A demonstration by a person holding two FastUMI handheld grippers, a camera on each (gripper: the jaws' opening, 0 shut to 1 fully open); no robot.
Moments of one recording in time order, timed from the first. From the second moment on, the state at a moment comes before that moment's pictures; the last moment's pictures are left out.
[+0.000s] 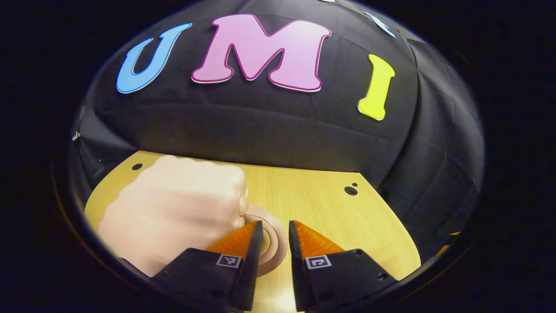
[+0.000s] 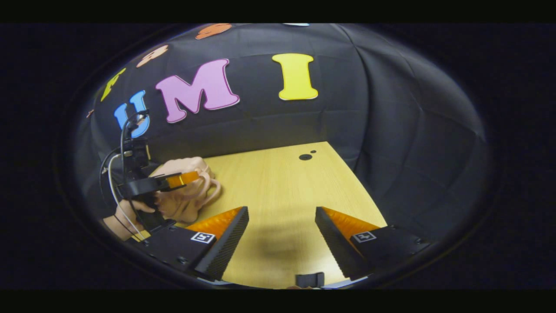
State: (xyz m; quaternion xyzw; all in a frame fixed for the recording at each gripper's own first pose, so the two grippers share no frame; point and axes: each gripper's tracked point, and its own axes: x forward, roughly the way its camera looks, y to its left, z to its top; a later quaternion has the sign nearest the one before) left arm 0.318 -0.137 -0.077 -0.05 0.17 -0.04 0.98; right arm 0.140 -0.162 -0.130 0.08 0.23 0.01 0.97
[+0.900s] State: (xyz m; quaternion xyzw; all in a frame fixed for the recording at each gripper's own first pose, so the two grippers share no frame) left arm 0.080 -0.033 0.033 0.00 0.03 -0.05 1.00; right arm 0.052 -0.059 -0.113 0.09 0.21 0.01 0.97
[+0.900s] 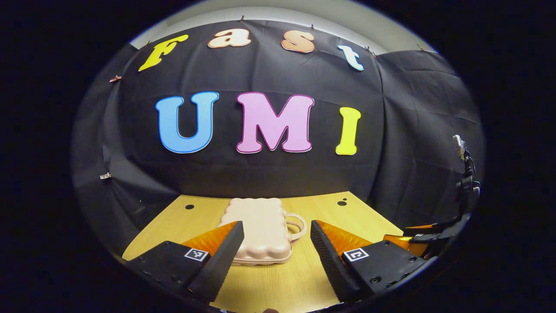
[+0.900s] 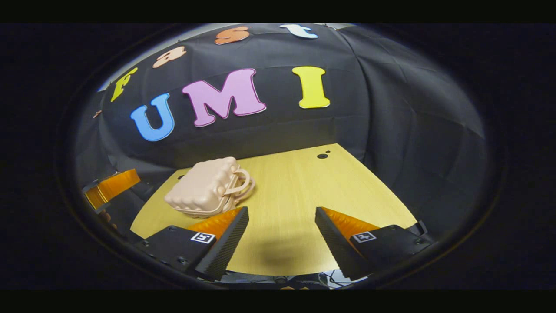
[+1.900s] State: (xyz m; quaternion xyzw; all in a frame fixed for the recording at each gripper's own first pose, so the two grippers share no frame) left arm 0.071 0.027 0.008 -0.05 0.06 -0.01 1.00; right arm 0.030 -0.053 -0.106 0.07 0.20 0.02 0.98
